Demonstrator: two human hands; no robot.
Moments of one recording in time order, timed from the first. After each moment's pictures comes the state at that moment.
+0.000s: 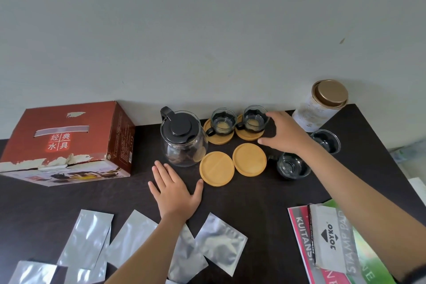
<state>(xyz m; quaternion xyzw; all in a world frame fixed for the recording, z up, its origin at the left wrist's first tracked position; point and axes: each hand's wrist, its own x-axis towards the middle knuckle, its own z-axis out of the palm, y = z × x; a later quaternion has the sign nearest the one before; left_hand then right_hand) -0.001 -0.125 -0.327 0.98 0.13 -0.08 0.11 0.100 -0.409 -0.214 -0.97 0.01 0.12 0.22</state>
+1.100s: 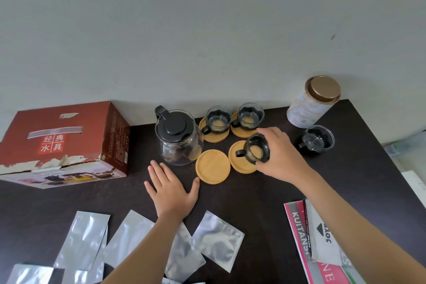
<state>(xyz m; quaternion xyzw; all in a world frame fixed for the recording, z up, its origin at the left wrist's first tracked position) -0.001 -0.127 -0.328 0.98 0.13 -0.07 0.11 0.033 -0.389 -0.210 -0.96 -0.02 0.08 0.25</state>
